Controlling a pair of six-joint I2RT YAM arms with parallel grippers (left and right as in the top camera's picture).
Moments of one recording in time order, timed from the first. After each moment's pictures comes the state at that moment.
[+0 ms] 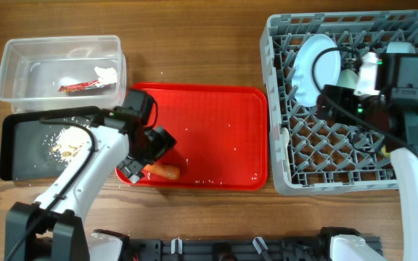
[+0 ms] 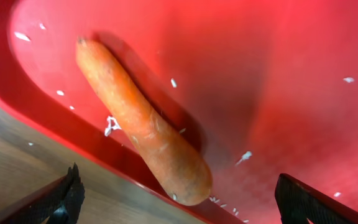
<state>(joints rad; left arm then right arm) -0.26 1.48 0.92 -0.98 0.16 -1.02 -0.06 1.24 1.32 -1.11 -0.09 0.13</state>
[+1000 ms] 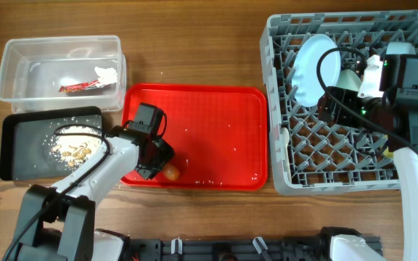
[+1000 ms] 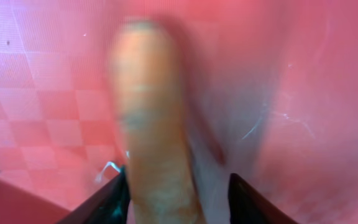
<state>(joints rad) -0.31 1.53 0.73 -0.65 0.12 -1.11 -0.08 1.24 1.32 -1.14 -0.12 0.13</state>
